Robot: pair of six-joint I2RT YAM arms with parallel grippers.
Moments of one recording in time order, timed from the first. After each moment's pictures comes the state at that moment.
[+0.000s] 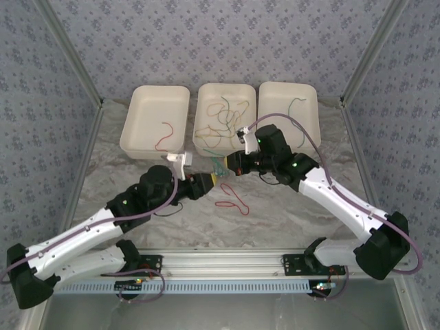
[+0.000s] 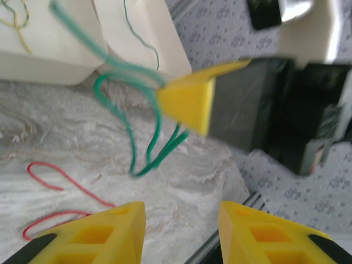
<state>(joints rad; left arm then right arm) -0.95 0.90 0.79 -0.19 0.02 -0.83 0.67 1.26 1.10 -0.43 -0.36 0.47</state>
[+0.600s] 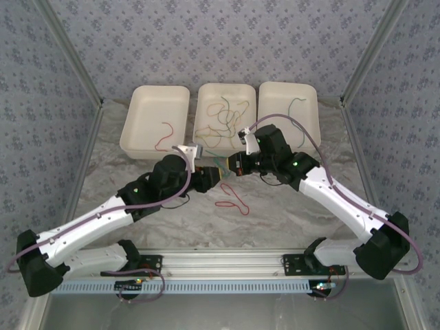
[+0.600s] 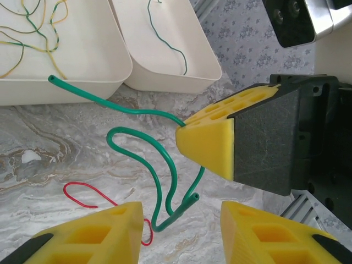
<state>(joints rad) -0.95 1.04 0.90 -0.28 -0.04 -0.72 0.67 1.26 1.12 -0.49 -0.35 0.50</state>
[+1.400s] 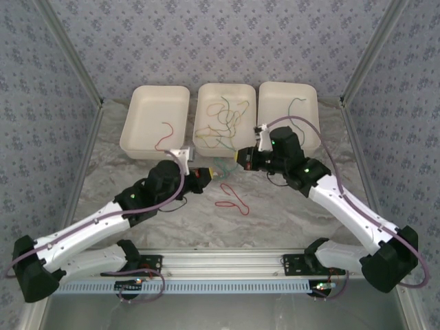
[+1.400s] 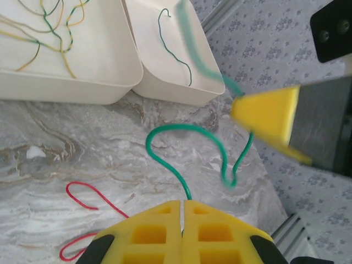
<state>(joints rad) -0.94 0.94 0.76 -0.18 -0.07 -0.82 0.58 1.15 1.00 -0.33 -0.34 0.70</state>
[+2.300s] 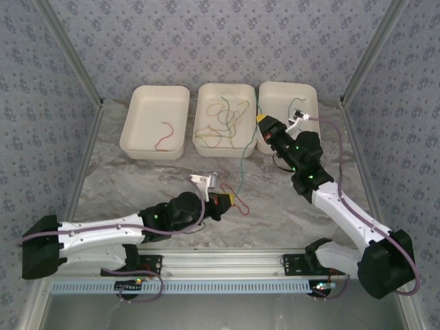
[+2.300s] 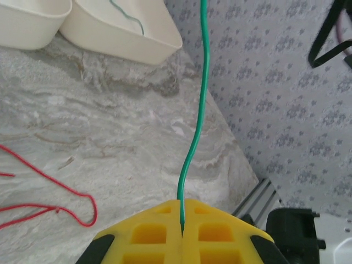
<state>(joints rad) -1.27 1.07 0.58 0.22 -0.26 -0.89 0.42 1.12 0.78 0.45 -0.12 1.15</state>
